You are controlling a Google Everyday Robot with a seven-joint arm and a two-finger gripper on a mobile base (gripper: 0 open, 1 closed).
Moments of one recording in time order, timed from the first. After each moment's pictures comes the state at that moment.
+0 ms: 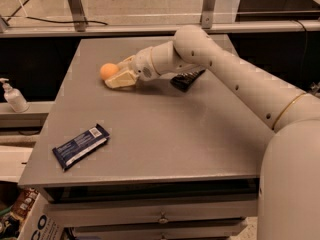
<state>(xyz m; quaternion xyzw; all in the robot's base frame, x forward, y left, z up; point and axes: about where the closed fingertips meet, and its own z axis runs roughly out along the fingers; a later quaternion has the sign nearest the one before) 0.694 0.128 0.822 -0.55 0.64 0.33 0.43</state>
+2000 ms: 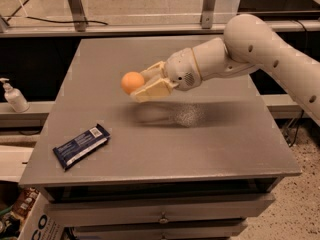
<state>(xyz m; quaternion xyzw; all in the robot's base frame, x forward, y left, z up) 0.559 0.040 0.880 -0.58 0.60 0.39 0.38</state>
